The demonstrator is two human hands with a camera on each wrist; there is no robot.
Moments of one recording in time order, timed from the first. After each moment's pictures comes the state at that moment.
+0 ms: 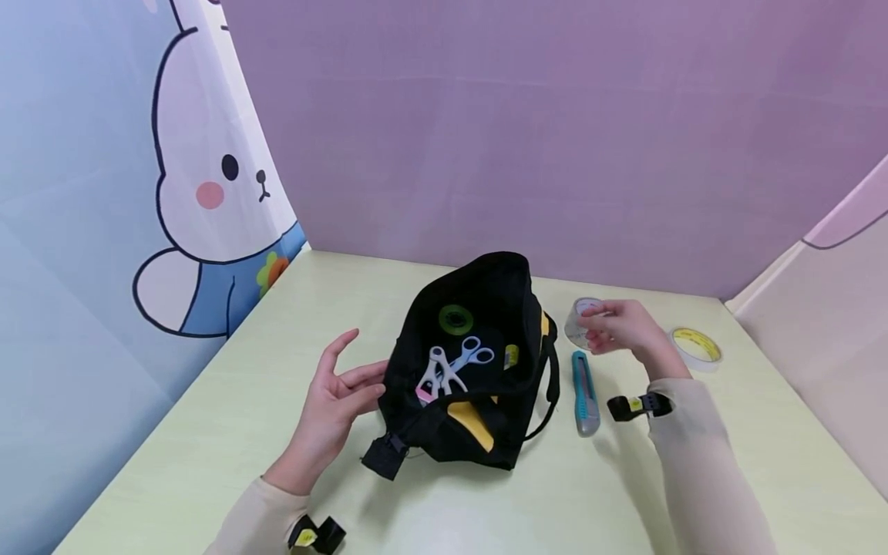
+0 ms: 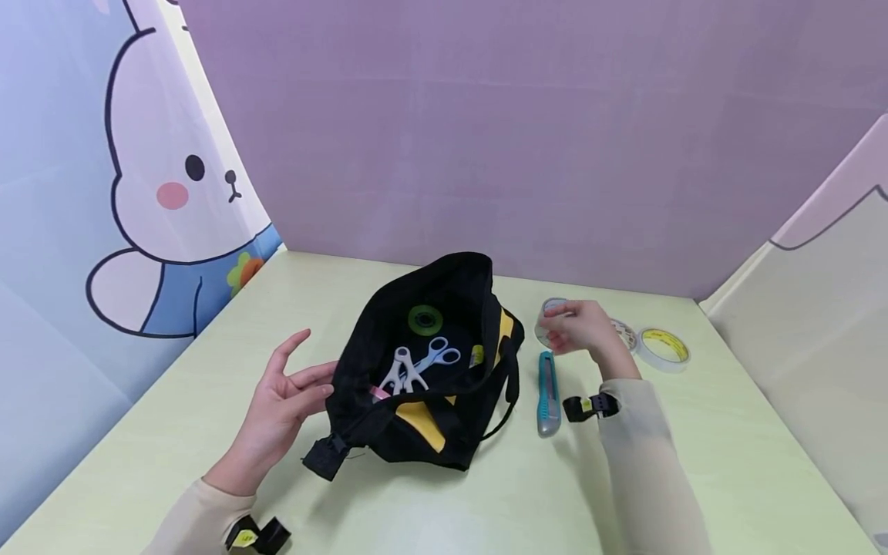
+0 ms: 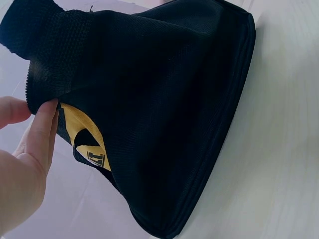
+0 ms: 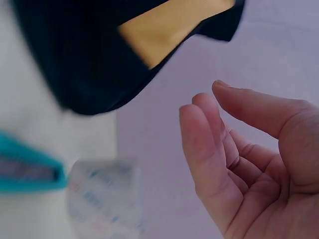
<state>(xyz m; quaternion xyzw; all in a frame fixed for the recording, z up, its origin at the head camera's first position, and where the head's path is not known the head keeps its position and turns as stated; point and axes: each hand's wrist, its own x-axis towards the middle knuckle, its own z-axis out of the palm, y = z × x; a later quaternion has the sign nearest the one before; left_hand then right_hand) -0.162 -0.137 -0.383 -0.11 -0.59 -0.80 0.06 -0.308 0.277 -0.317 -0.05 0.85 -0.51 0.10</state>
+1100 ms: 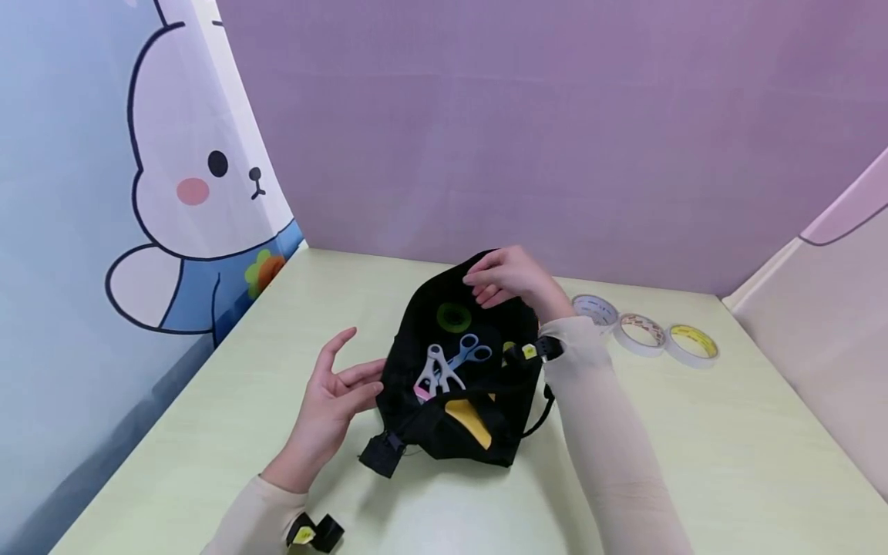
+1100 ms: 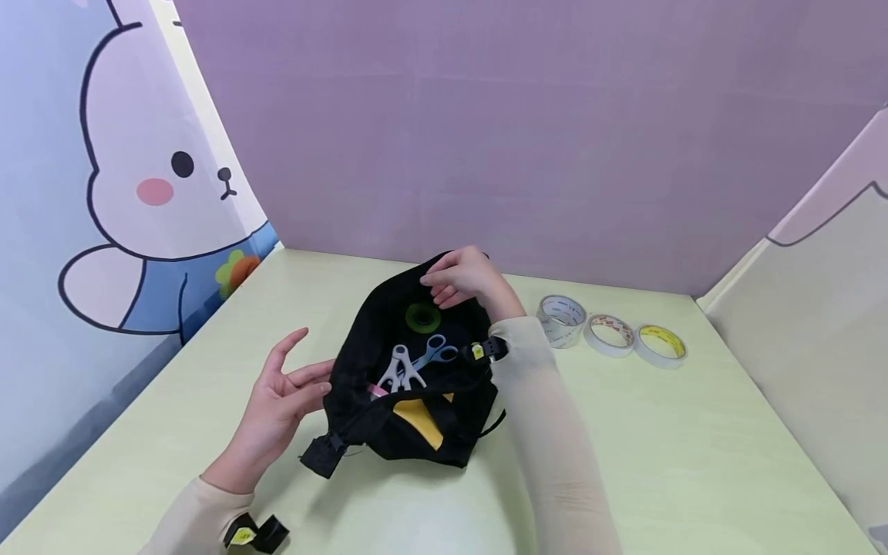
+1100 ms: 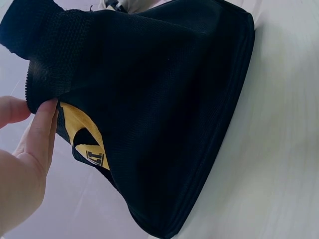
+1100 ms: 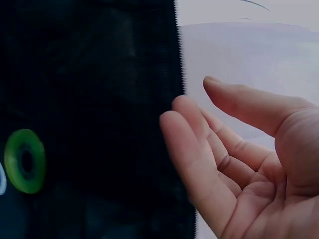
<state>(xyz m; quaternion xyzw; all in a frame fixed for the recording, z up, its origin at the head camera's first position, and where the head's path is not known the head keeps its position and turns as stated) -0.164 -0.138 -0.386 -0.13 -0.57 -0.81 0.06 -0.330 0.122 -0.261 -0.15 0.82 -0.52 0.16</state>
